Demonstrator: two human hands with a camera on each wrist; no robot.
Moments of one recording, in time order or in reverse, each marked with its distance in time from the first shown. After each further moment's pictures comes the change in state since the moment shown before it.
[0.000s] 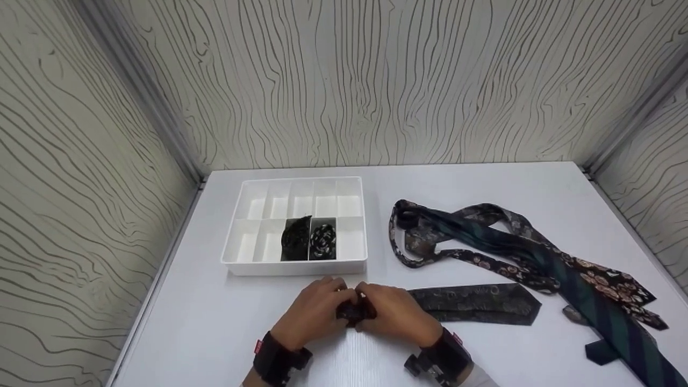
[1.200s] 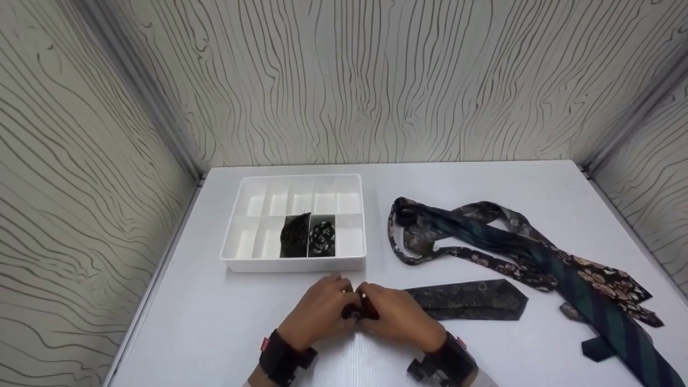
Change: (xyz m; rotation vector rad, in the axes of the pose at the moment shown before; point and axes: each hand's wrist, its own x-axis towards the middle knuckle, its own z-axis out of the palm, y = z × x) left_hand 0.007 0.012 0.002 0.053 0.011 0.035; right_hand -0.014 -0.004 -0.002 -0.023 0.044 -0.034
